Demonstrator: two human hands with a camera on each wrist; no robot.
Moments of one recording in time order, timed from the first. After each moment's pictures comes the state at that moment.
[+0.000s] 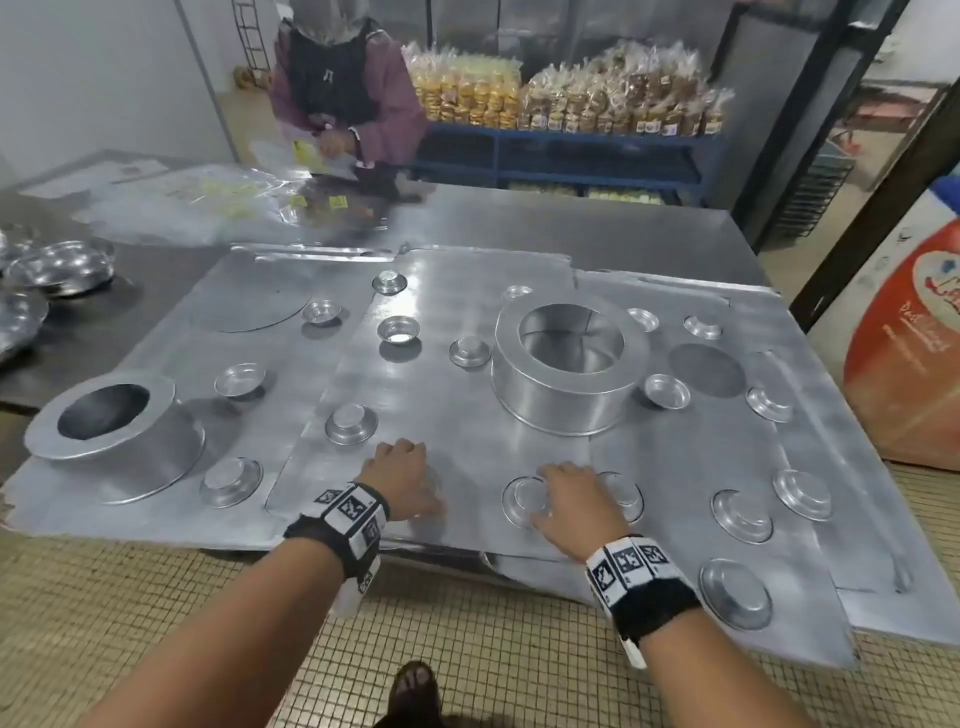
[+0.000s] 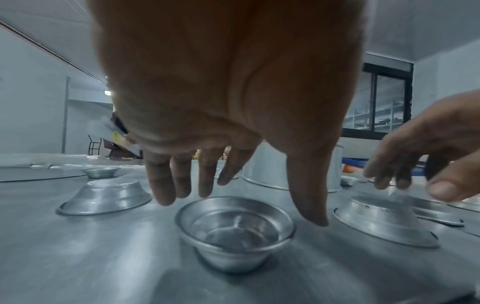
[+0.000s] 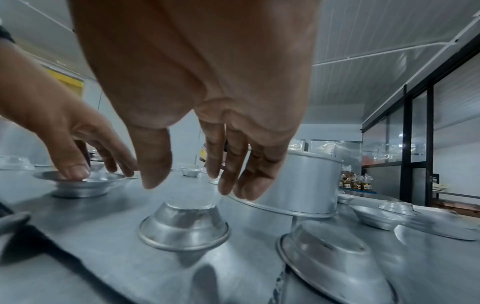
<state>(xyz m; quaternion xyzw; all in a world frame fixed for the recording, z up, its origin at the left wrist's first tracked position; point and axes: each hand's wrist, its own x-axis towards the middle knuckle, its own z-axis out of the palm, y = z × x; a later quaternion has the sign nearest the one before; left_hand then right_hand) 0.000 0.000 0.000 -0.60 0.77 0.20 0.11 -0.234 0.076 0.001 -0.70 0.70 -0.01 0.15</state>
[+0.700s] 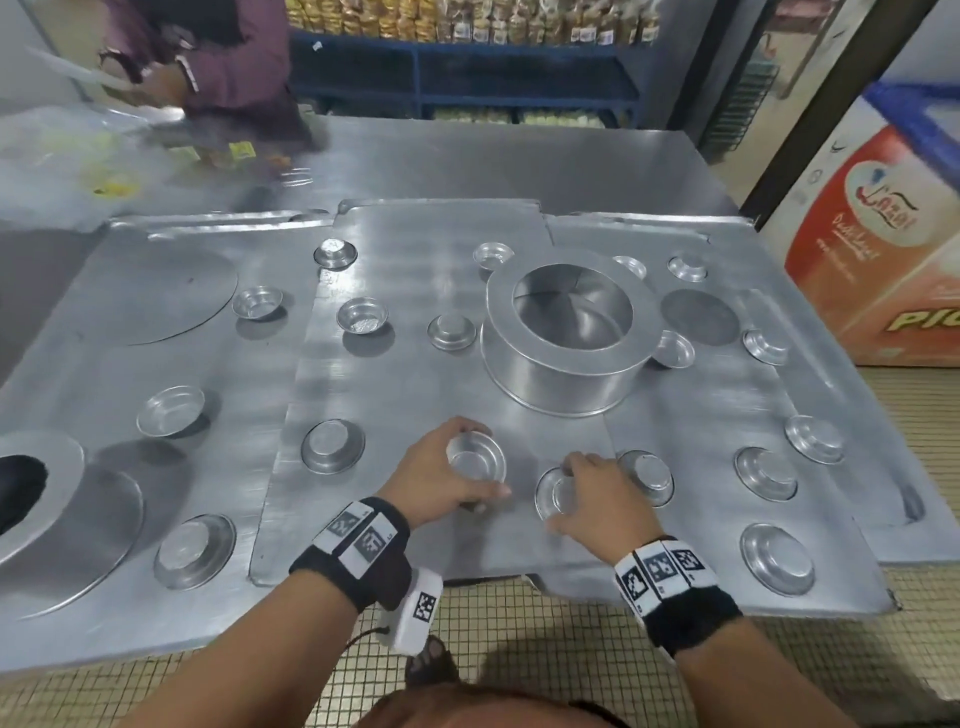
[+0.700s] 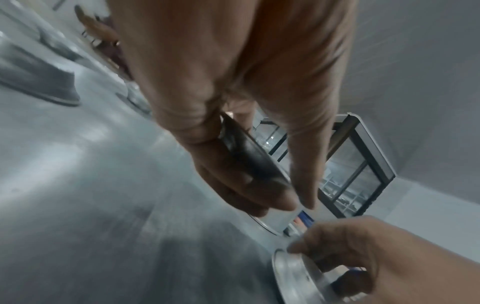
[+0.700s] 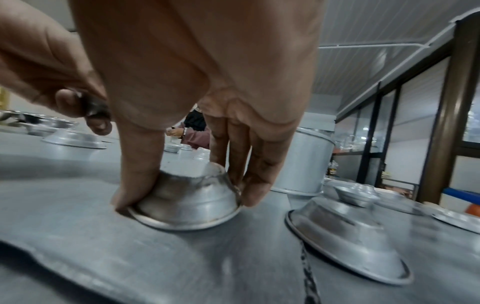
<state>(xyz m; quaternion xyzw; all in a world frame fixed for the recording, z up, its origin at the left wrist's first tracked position) -0.002 -0.050 -0.019 -0.46 0.63 0.60 -0.19 -0.209 0.044 -0.019 -0.60 0.78 0.00 0.18</state>
